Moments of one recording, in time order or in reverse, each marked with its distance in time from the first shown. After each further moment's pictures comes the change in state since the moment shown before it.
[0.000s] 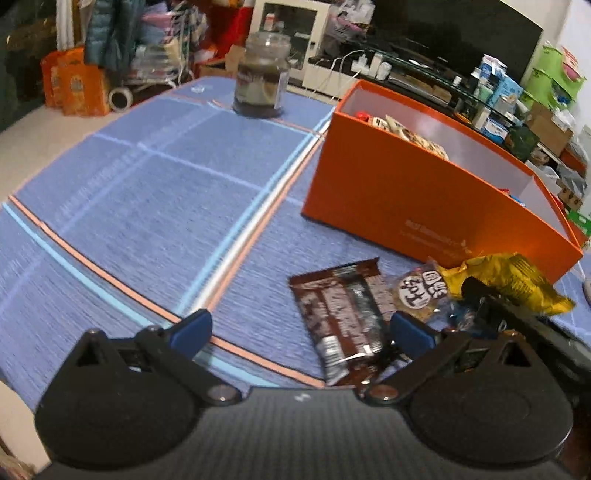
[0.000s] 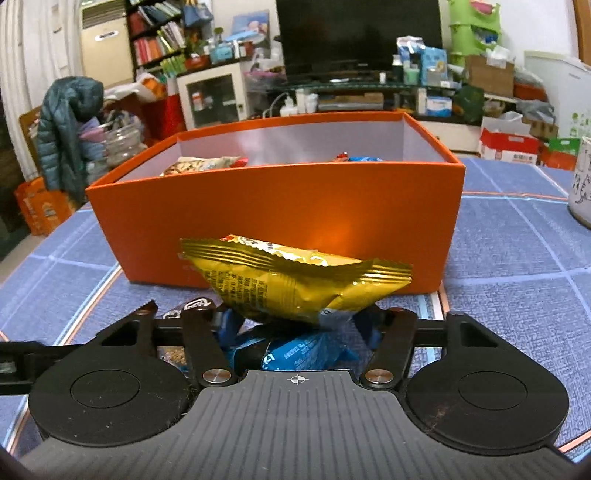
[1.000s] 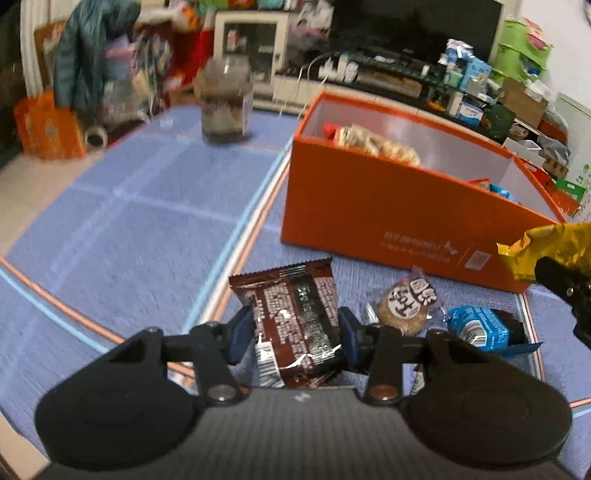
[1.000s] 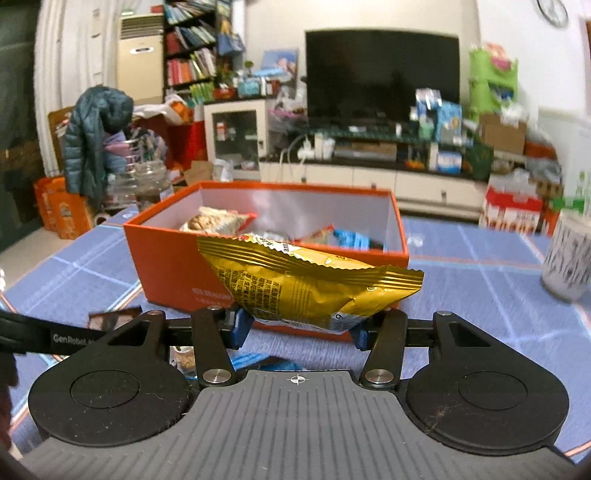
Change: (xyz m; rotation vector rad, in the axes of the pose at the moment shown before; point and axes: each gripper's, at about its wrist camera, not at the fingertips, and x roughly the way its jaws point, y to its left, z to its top) left arm -0.007 -0.012 0.014 0.187 -0.059 -0.007; right arm -0.073 -0.012 0.016 -0.141 -0.148 0.009
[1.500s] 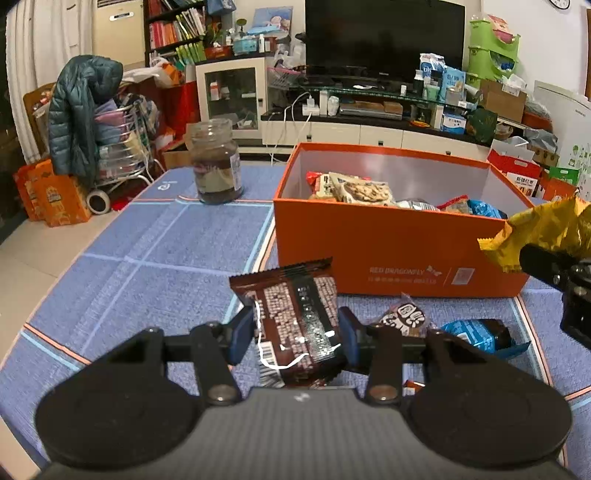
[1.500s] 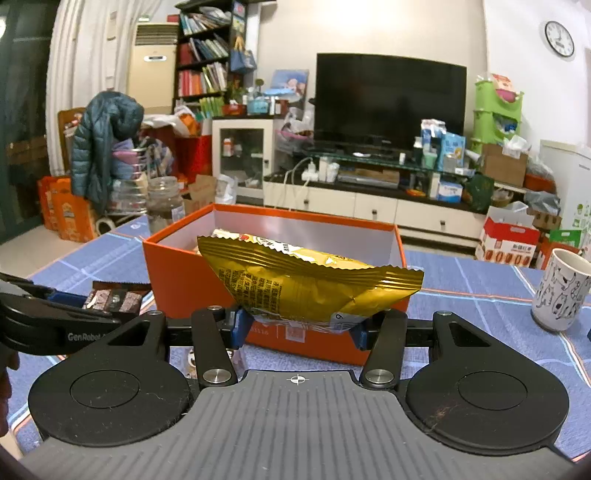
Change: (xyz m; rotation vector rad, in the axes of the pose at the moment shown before) left arm -0.021 -0.015 0.007 0.130 -0.108 0.036; right arm -0.020 0.015 0.014 -0.038 -0.052 -0.002
